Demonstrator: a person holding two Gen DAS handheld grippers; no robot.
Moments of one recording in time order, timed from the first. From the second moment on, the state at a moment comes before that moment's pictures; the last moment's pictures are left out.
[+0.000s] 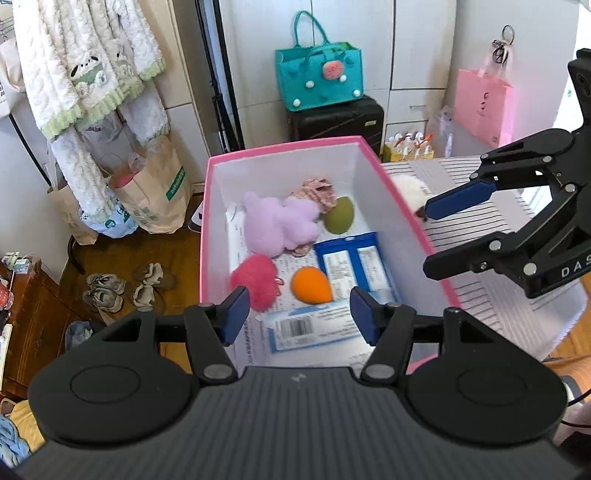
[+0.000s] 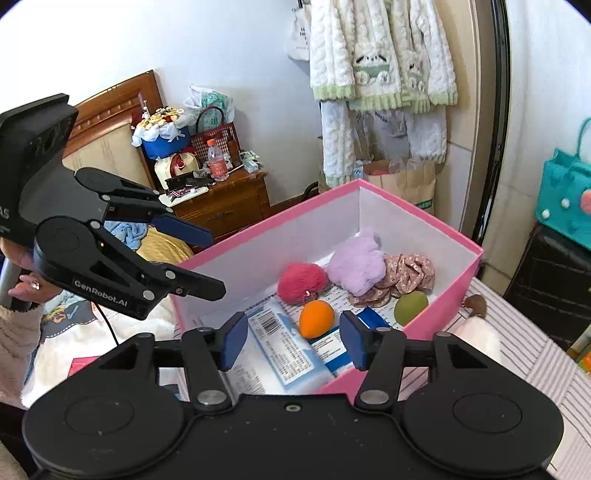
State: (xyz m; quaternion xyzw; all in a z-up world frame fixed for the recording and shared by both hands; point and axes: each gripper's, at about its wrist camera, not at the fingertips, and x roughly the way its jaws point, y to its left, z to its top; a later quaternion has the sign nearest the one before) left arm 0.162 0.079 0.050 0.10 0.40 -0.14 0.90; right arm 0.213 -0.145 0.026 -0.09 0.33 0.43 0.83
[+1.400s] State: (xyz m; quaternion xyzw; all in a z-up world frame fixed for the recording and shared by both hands) left arm 0.034 -0.063 0.057 0.14 0.35 -0.26 0.89; right arm 0.074 -0.307 0.011 -0.09 0.25 0.31 0.91
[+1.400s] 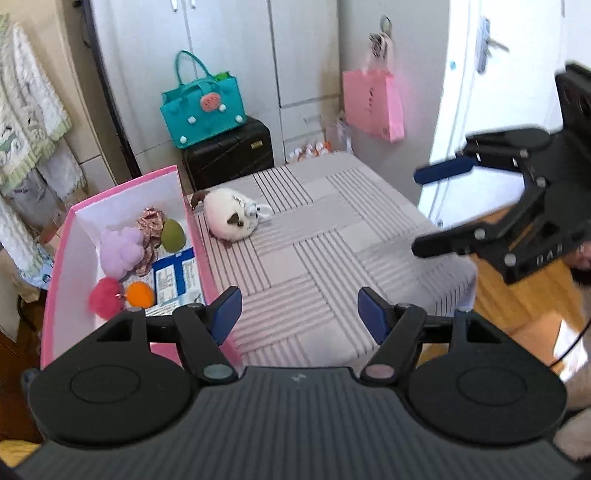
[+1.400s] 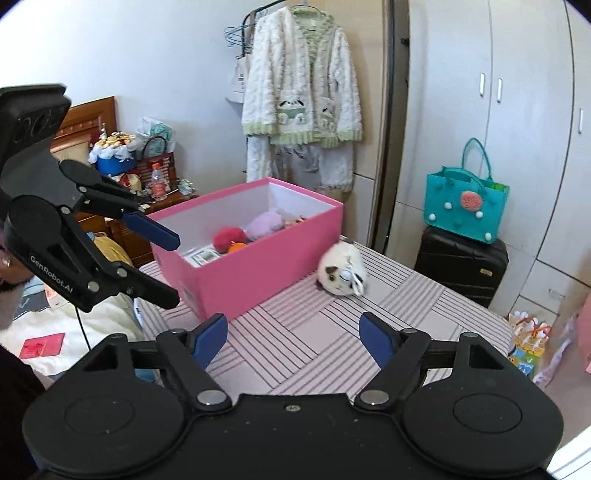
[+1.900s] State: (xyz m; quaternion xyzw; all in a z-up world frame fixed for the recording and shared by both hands) left arm 0.070 -0.106 0.015 0.09 0.29 -0.21 0.93; right arm 0.161 -0.336 -0.015 0.00 0.29 0.33 0.90
